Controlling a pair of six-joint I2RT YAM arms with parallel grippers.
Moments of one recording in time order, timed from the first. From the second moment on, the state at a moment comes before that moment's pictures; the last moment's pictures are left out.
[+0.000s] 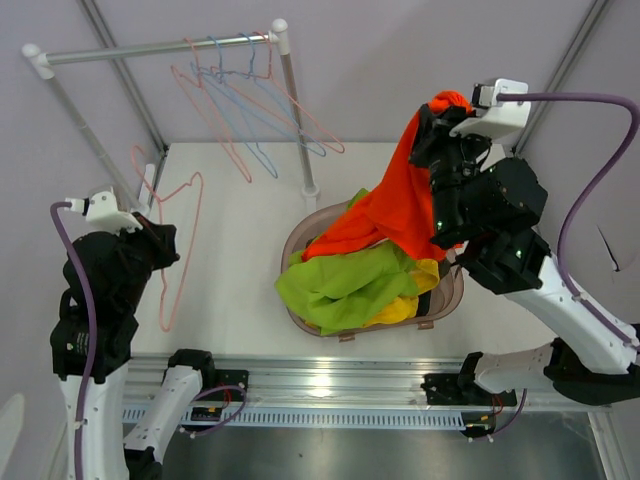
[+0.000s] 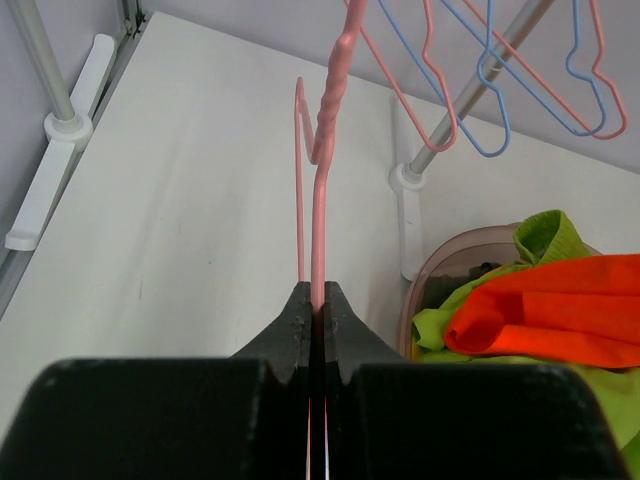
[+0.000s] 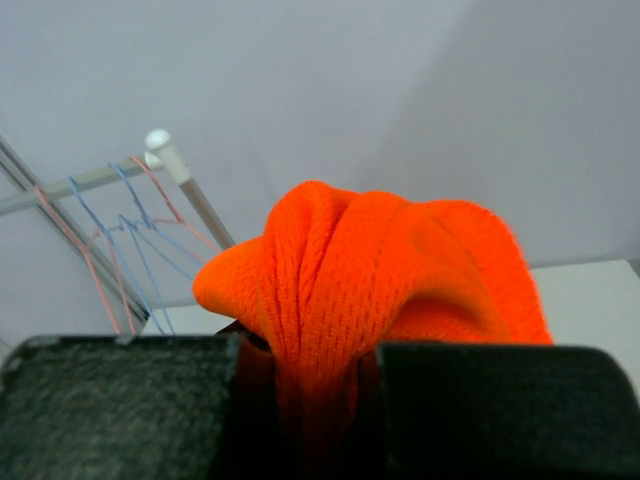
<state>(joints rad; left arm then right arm) -0.07 0.65 1.30 -0.91 -0.10 -0.33 1.07 1.27 1.81 -0.04 1.00 -0.14</state>
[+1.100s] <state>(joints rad) -0.07 0.89 1.52 -0.86 -0.14 -0.28 1.03 1.48 0.67 0.32 0.71 0.68</state>
